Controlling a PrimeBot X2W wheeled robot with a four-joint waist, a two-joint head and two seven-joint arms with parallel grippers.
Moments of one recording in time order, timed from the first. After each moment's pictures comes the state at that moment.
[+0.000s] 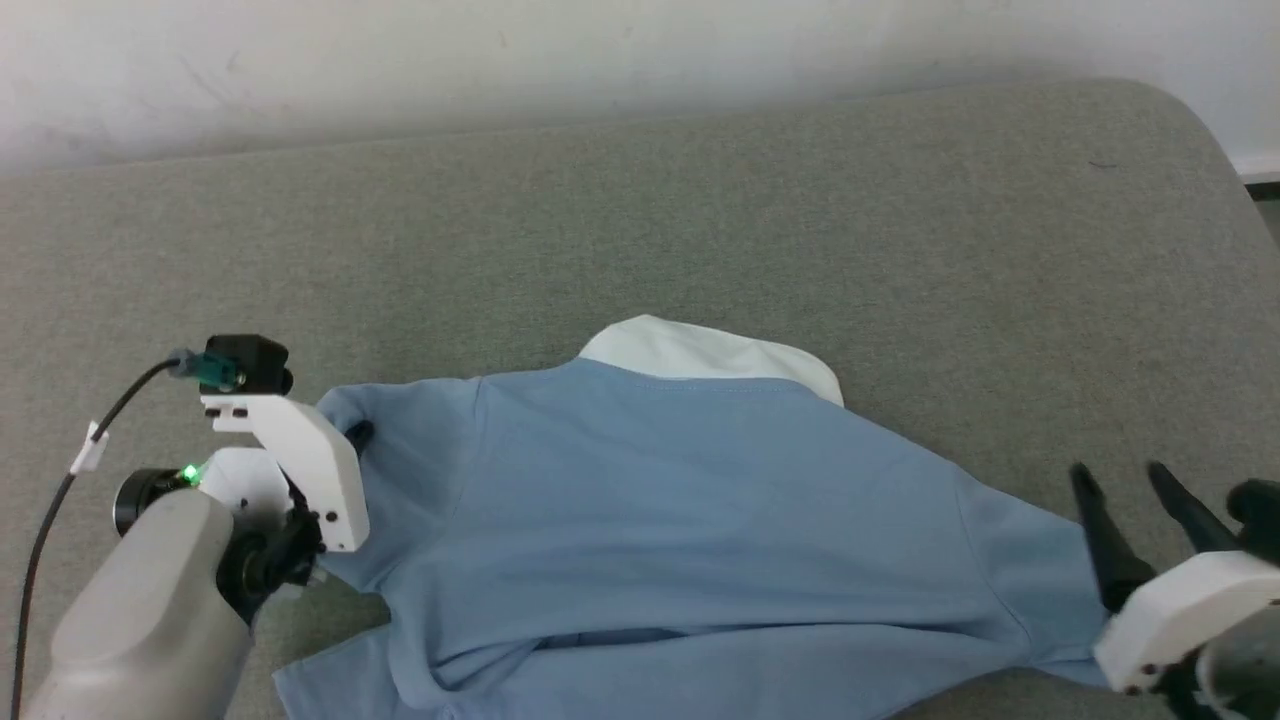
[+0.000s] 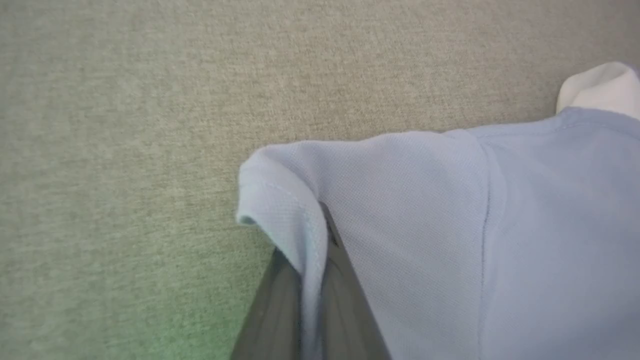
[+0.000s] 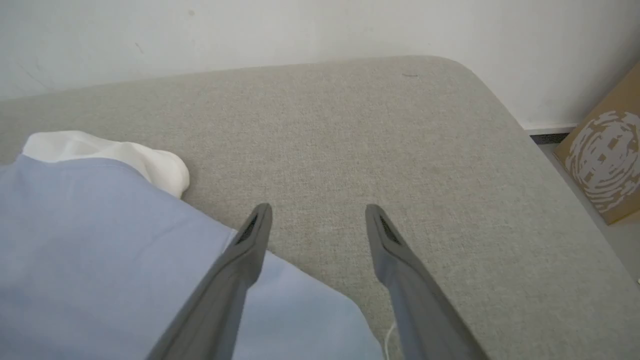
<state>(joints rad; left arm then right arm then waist) -0.53 0.49 -0.48 0.55 -0.80 0.00 0.38 0.06 -0.11 -0.14 -0.13 0.23 0.13 0.25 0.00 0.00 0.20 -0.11</state>
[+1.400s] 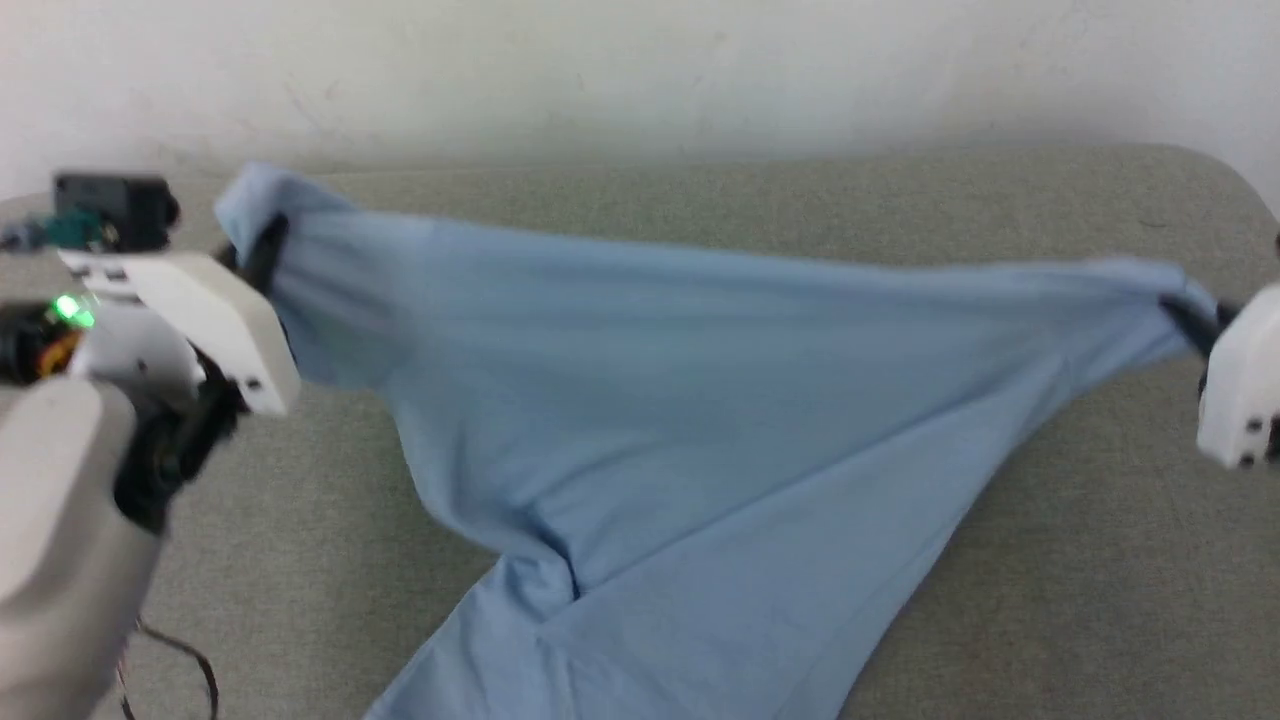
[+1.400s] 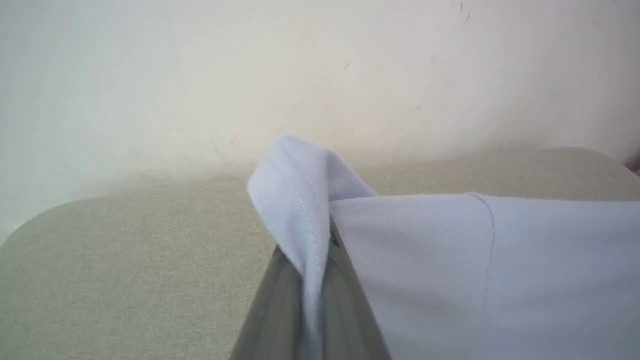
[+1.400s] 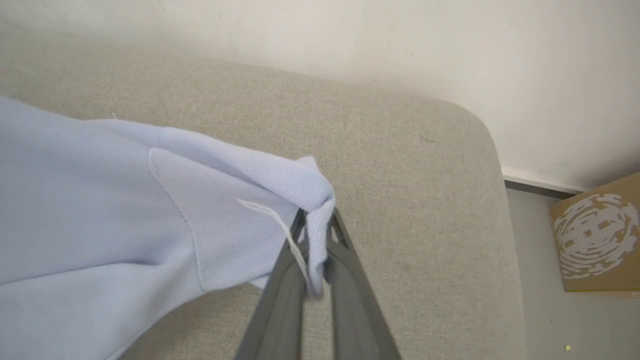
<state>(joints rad) -0.57 0.62 -0.39 0.17 -0.73 0.12 0.31 -0.37 -0.47 0.00 0.02 0.46 0.13 0.76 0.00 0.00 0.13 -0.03</state>
